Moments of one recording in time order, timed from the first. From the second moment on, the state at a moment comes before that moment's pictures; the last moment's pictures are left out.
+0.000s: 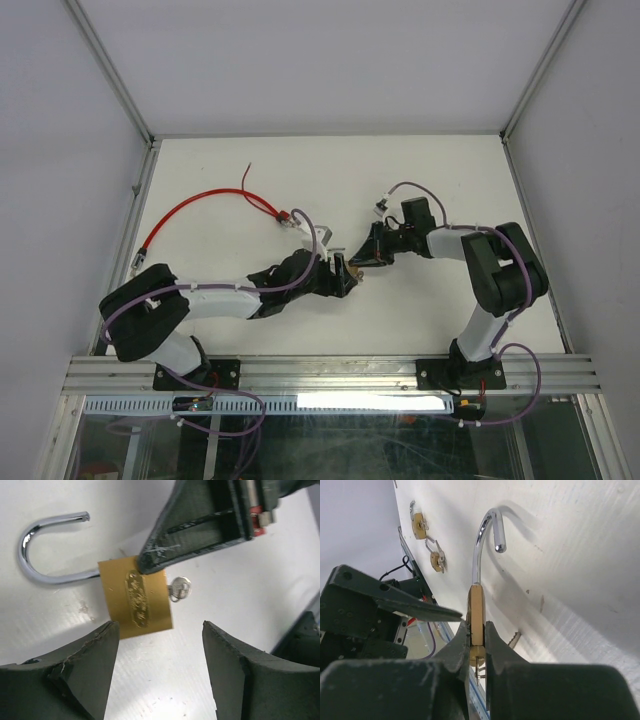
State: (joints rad) left arm -1.01 1.53 0.63 0.40 -0.14 -0.71; right arm 0.32 1.75 0.78 0.05 -0.95 0.57
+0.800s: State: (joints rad) left arm -1.01 1.14 0.40 0.59 -0.13 -0.62; right arm 0.29 1.72 0.78 0.01 -0.95 0.49
